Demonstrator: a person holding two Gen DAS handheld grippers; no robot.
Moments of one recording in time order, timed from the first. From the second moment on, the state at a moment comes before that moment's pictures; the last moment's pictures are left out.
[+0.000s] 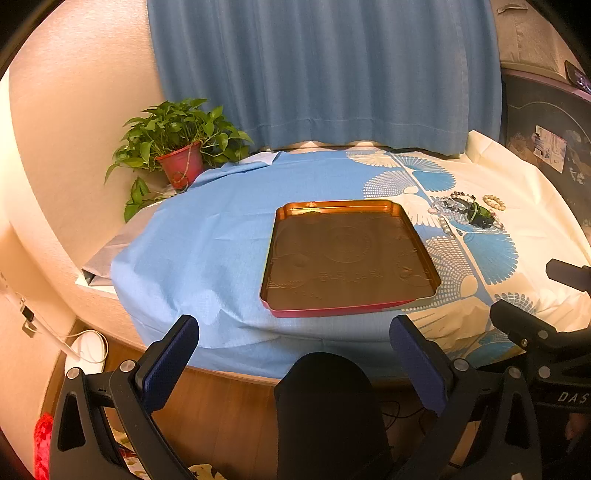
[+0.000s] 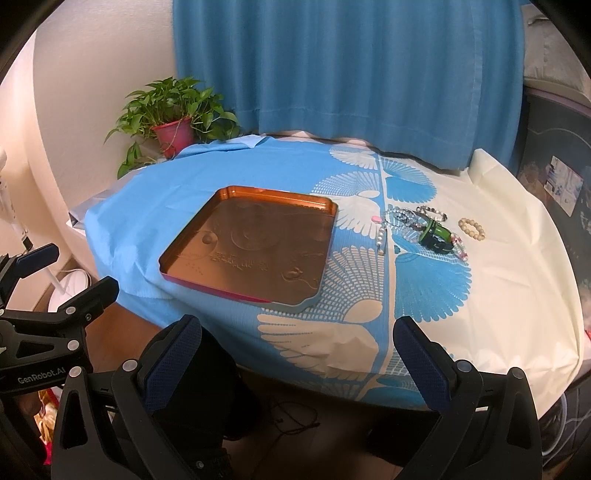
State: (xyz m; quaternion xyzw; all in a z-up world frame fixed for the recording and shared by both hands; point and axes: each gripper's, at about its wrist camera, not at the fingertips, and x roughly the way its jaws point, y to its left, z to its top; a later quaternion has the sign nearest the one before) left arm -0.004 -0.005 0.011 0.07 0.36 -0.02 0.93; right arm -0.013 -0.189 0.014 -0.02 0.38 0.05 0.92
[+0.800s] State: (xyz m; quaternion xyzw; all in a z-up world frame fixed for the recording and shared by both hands) left arm -0.005 -0.005 0.010 0.07 0.36 -0.02 0.93; right arm -0.014 -0.189 0.015 -0.02 0.38 0.05 0.92
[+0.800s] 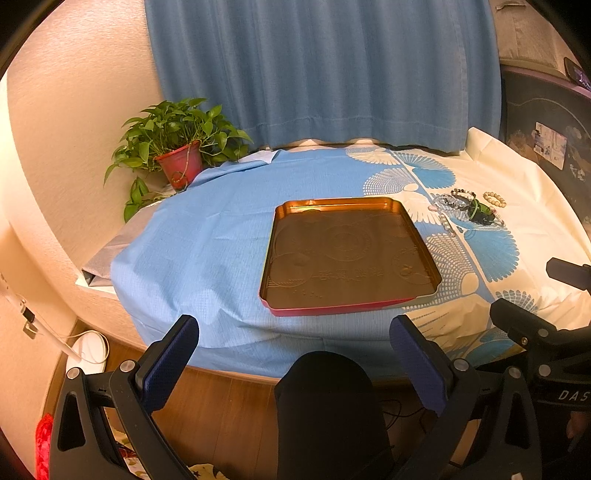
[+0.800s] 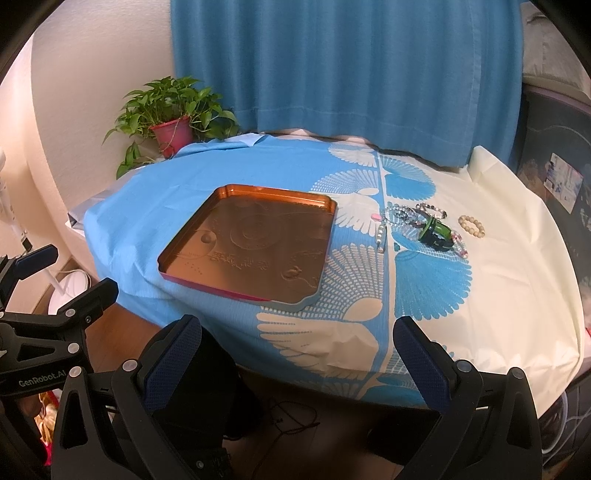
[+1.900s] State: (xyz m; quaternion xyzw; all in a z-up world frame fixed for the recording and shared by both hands) left arm 0.055 -0.045 -0.014 0.08 0.42 -0.07 0.90; right arm 0.045 -0.318 -0.023 0.07 0.38 -0.06 0.92
